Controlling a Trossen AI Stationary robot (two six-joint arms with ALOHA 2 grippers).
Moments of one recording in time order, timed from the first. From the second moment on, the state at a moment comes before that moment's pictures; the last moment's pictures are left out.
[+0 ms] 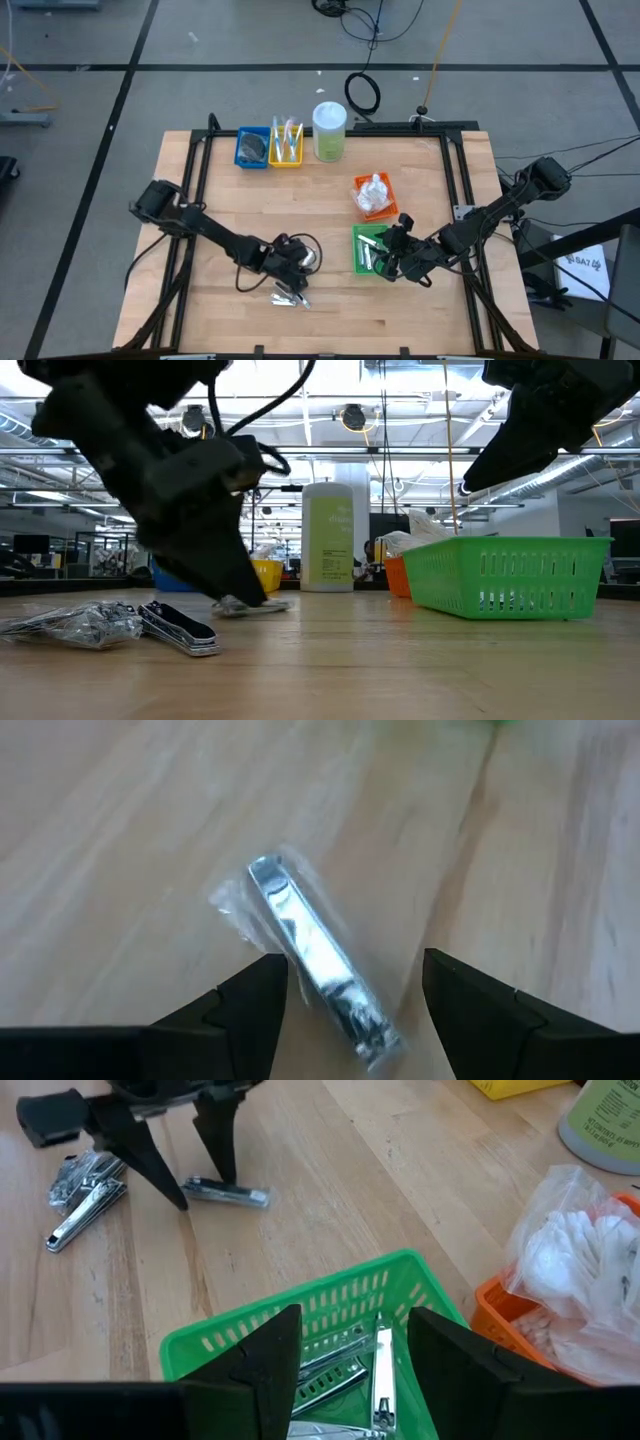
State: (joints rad) left arm -0.40 1.84 0.86 0.03 -0.32 -0.79; right arm 0.55 1.31 0.71 -0.28 0.68 0.69
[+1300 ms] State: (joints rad) left arm -0.36 1.88 0.86 -0.02 -0.29 -0.51; right arm 0.55 1.31 0.71 -0.28 0.68 0.69
